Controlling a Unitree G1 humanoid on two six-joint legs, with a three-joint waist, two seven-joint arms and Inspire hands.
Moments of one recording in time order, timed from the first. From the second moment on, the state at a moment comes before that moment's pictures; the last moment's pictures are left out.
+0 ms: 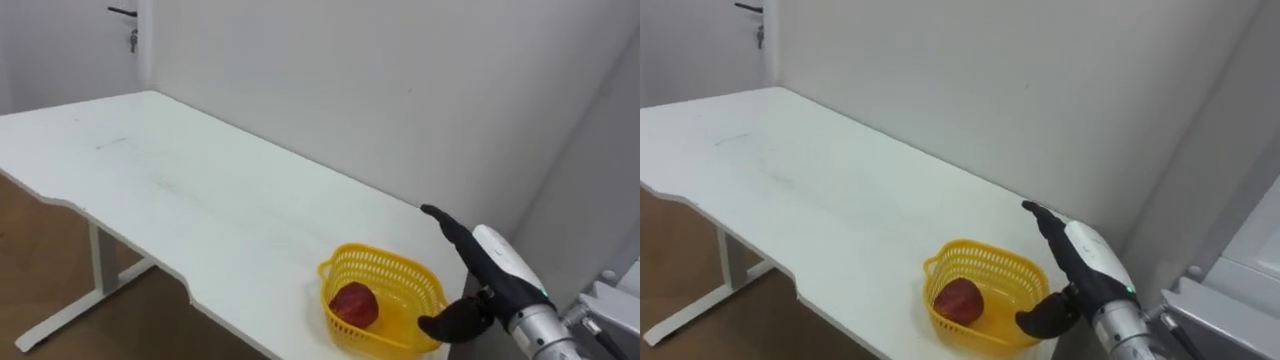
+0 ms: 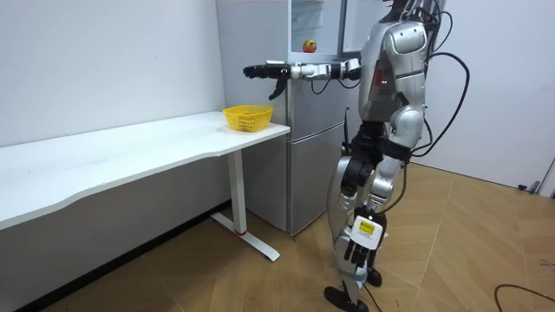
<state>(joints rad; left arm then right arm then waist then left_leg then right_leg) 0.30 0.29 0.10 1.04 0.47 0.09 -0.08 -0.32 -0.53 0.26 0.19 -0.26 -0.07 -0.11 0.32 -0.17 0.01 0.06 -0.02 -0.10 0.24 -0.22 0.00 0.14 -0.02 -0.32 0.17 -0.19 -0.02</state>
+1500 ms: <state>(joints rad) 0.32 0.21 0.10 1.08 0.46 0.00 0.01 -0.11 -0.41 -0.25 -0.26 -0.13 -0.22 -0.48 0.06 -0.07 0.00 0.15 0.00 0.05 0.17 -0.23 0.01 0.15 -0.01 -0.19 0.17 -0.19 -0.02</state>
